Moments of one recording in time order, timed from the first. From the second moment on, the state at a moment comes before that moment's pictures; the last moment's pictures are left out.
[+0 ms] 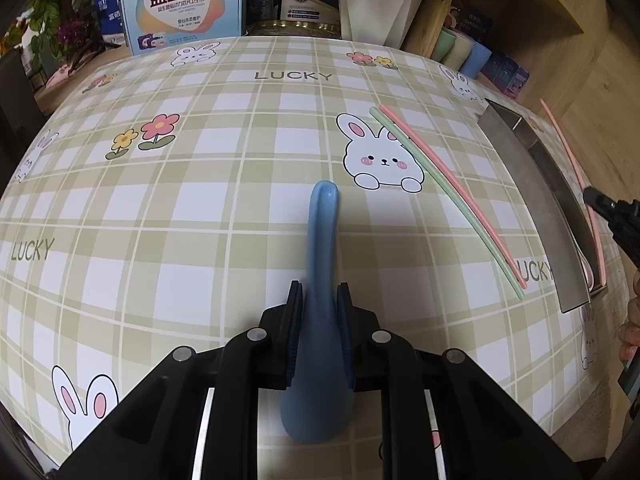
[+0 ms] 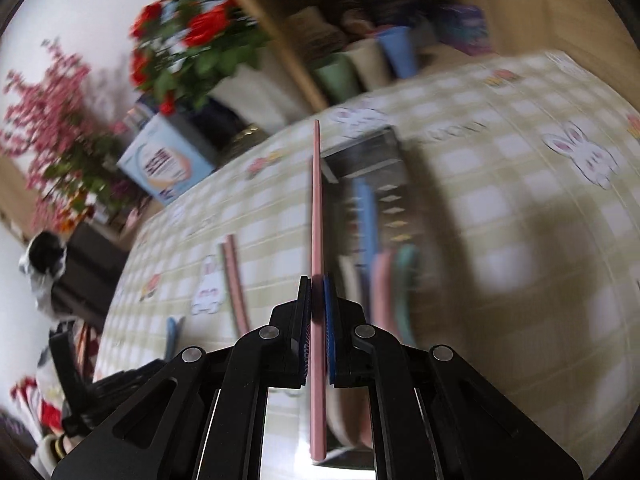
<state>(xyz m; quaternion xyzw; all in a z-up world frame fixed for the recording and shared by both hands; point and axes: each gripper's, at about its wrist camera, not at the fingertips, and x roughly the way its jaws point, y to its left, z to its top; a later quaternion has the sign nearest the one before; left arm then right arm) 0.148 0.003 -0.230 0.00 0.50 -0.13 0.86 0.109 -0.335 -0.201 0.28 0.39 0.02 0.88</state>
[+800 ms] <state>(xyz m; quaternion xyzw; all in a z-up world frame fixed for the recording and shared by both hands) 0.146 -0.003 -0.219 -0.04 0.51 -0.17 0.84 0.151 -0.329 -0.234 0.26 0.45 0.02 0.85</state>
